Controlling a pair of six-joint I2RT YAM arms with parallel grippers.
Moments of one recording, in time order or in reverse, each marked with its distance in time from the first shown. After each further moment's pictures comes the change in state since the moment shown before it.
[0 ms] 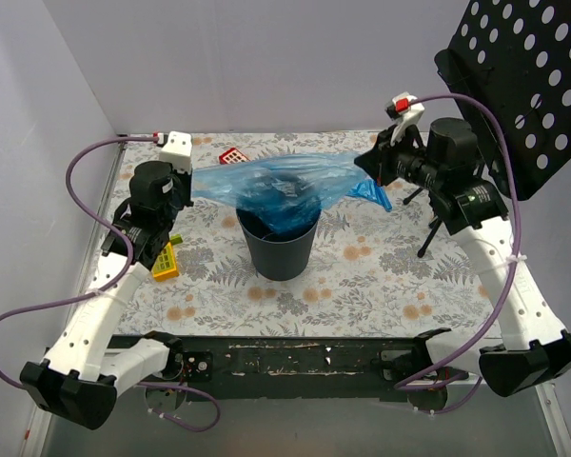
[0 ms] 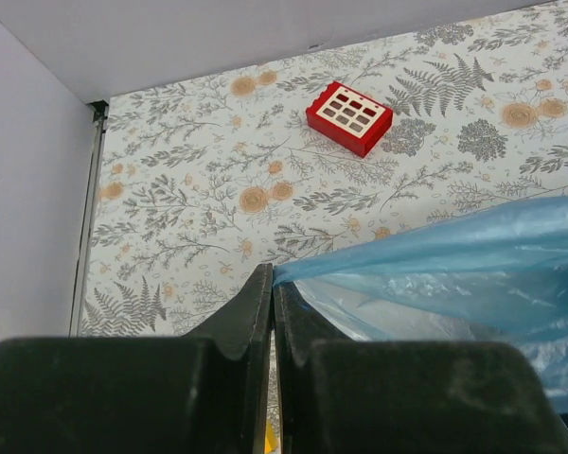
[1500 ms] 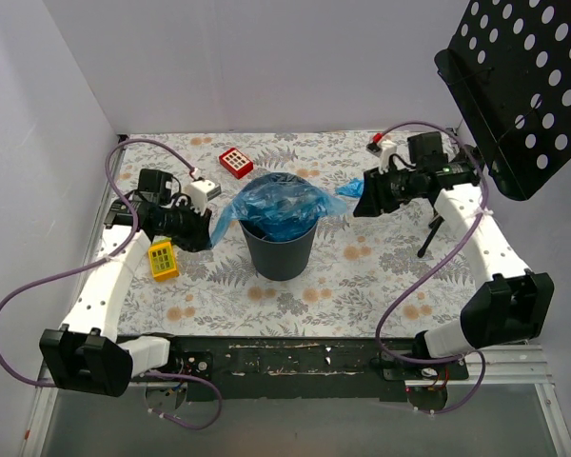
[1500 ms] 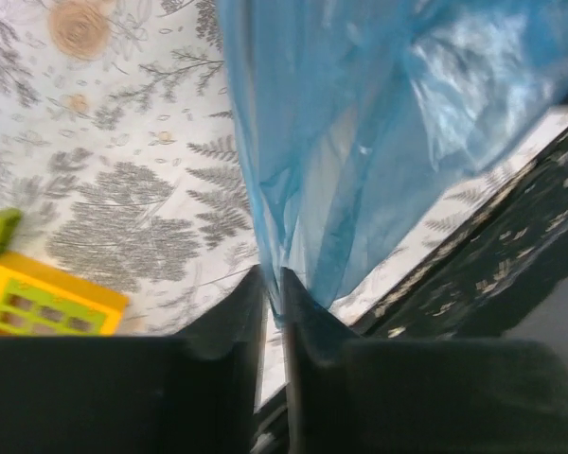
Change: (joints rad) left arm 0.187 0.190 0.038 -0.612 0.808 0.219; right arm -0.116 0.227 -0.116 -0.350 -0.280 -0.159
